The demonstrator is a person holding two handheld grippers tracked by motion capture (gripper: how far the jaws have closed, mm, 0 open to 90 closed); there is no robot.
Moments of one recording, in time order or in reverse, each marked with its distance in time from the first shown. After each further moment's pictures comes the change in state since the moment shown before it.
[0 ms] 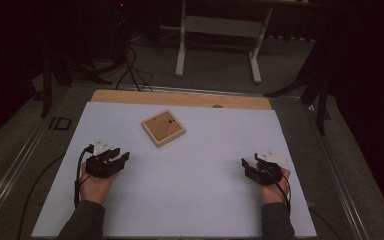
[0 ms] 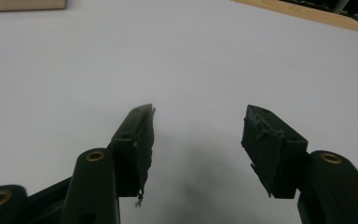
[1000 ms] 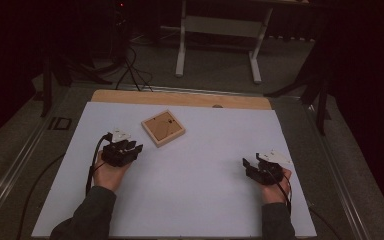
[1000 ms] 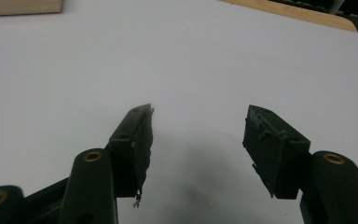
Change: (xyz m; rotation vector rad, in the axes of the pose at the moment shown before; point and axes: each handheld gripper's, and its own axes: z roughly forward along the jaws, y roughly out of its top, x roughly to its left) left arm -0.017 0.033 0.032 0.042 -0.058 0.077; right arm -0.003 -0.001 -0.001 -0.007 -0.007 0.012
